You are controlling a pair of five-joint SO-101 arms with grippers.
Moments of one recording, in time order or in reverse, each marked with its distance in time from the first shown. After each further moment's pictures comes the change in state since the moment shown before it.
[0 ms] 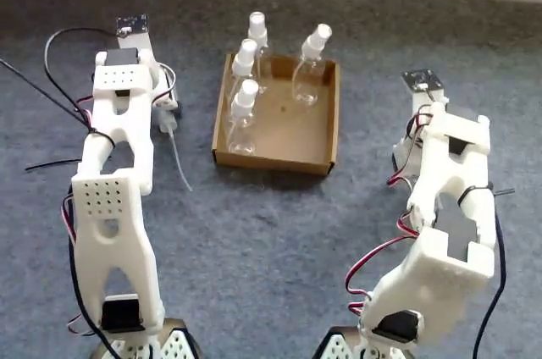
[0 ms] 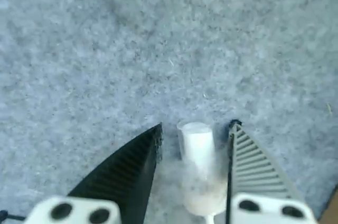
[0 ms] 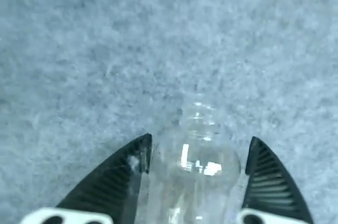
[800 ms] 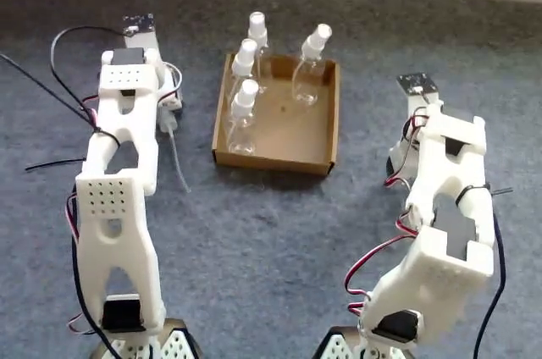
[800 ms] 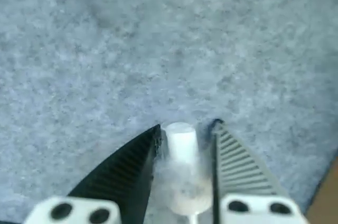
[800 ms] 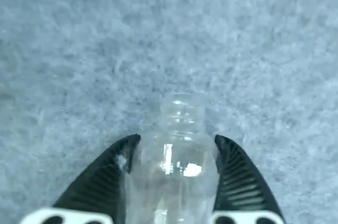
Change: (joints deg) left arm 0.4 0.0 -0.1 0.0 0.0; right arm -0.3 0.4 1.1 0.0 0.0
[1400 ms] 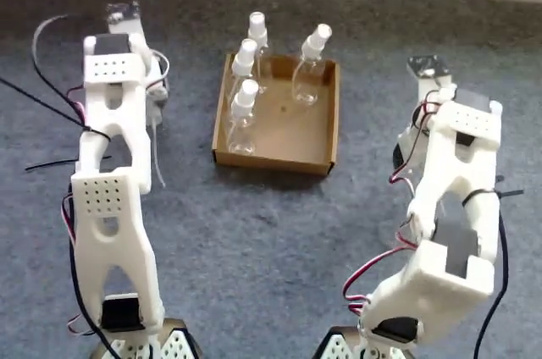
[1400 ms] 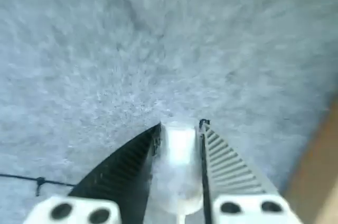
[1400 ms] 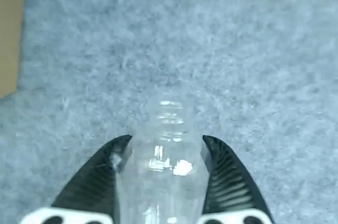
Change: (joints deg) left arm -0.5 -1.1 -14.9 13.6 0.0; right arm 0.3 -8.2 -7.4 10.6 -1.2
